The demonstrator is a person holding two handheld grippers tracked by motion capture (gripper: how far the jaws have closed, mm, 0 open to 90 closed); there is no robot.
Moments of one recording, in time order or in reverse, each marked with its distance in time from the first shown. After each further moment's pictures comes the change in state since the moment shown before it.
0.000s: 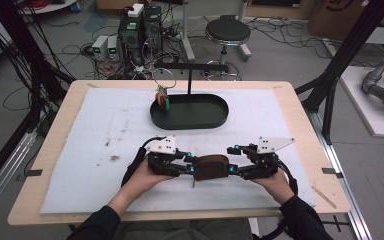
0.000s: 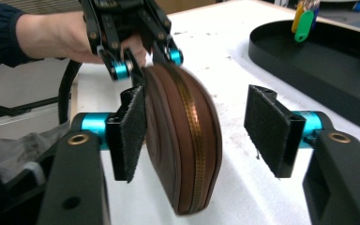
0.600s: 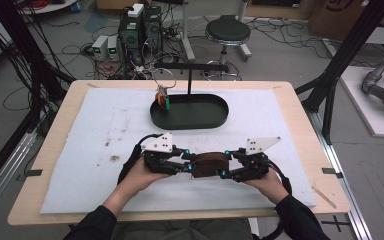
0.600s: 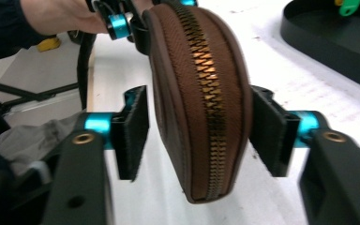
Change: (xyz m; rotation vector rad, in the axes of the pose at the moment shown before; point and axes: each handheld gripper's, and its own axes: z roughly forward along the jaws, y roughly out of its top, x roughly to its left) left arm -0.006 0.014 -0.009 0.003 0.002 0.050; right arm 0.003 0.000 0.023 0.075 0.088 0.011
